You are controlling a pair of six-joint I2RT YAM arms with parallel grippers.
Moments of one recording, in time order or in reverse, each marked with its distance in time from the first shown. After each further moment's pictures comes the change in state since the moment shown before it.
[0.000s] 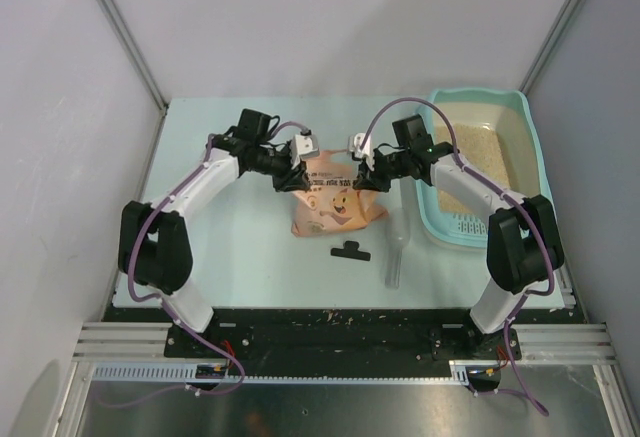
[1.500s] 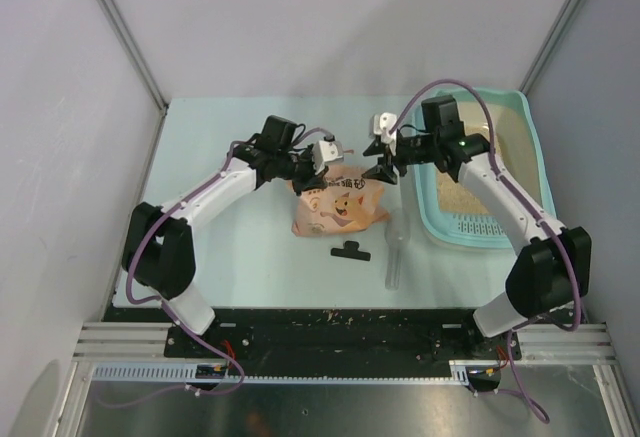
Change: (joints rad) left arm -0.154 -0.011 -0.035 0.148 -0.161 -0.131; right arm -0.069 -0.191 0.084 -0.055 -0.147 0.051
